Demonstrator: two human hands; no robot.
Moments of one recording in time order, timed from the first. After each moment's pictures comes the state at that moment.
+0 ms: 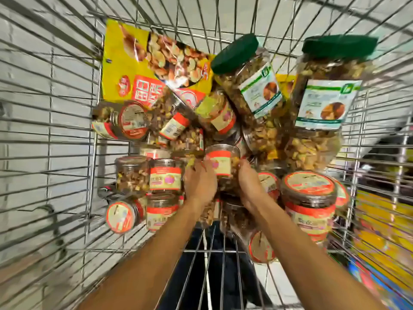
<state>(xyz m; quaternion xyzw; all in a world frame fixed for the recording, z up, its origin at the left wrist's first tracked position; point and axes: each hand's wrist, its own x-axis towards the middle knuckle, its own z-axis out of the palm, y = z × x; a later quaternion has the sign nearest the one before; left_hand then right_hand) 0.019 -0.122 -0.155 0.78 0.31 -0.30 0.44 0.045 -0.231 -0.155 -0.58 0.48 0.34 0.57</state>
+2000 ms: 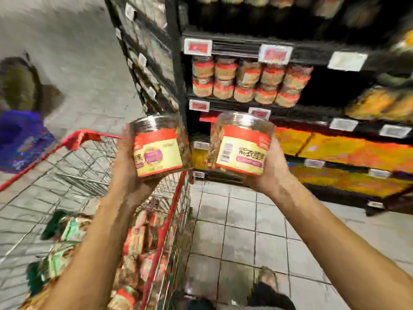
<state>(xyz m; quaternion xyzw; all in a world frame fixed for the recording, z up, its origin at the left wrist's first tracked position) -0.059 -0.368 0.225 0.44 -0.16 -0.57 0.67 -0.275 -0.446 0.227 -0.23 0.32 -0.35 0.85</state>
